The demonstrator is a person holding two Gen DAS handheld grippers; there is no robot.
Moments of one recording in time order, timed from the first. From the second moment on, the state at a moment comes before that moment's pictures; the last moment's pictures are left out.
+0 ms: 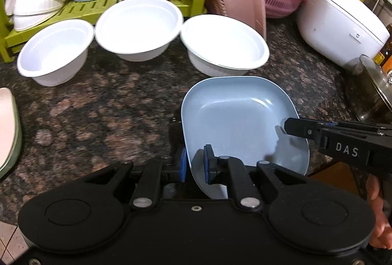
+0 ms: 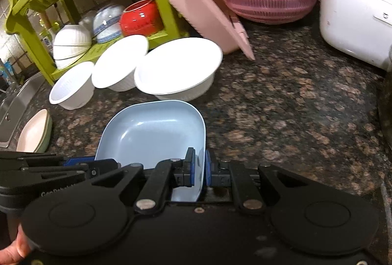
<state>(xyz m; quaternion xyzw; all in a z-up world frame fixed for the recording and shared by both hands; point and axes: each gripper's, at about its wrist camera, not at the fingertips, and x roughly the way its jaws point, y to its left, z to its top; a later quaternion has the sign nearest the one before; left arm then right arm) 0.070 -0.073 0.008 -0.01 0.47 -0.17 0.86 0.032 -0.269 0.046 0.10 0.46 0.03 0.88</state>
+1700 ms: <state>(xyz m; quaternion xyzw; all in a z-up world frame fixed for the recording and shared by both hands) 0.067 0.195 0.017 -0.13 0.40 0.07 0.90 0.104 0.032 0.047 -0.02 0.39 0.24 0.89</state>
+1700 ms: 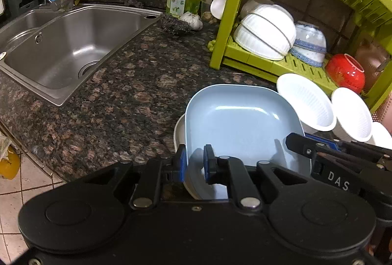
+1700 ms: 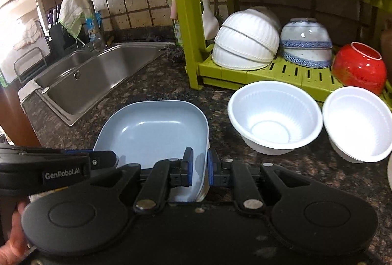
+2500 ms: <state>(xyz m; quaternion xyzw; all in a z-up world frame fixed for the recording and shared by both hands) 0.076 0.205 0.002 -0.15 0.43 0.04 0.89 0.117 0.042 0.030 -0.03 0.41 0.21 0.89</state>
